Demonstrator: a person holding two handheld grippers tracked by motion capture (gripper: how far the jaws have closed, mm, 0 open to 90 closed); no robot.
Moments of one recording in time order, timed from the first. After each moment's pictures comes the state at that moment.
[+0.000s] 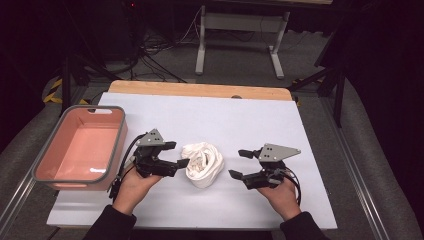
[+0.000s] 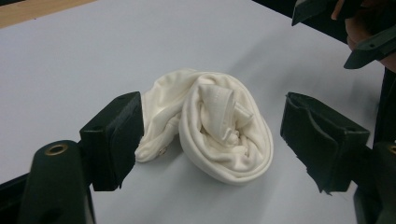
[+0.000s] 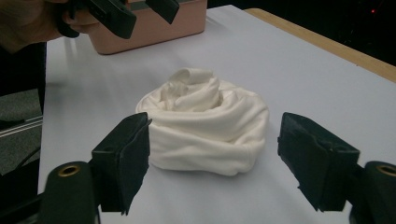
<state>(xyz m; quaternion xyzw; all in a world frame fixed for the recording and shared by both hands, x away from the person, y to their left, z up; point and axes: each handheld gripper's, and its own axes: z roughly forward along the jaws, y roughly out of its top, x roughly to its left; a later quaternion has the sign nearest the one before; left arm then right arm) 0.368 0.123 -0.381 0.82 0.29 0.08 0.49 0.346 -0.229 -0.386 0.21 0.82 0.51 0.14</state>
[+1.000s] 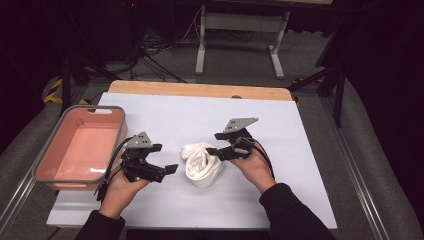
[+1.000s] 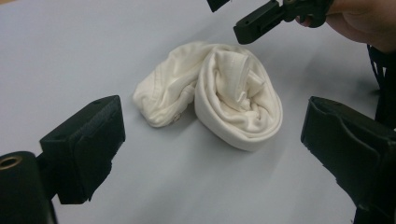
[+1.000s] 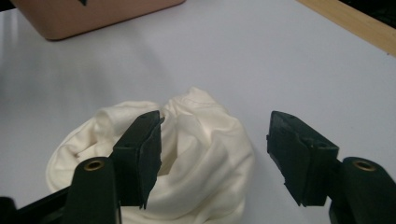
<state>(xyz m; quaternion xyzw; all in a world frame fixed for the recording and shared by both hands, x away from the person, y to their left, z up) 0.362 0.151 -0.386 0.83 0.30 0.07 0.47 0.431 -0.163 -0.390 0.23 0.87 0.43 0.11</state>
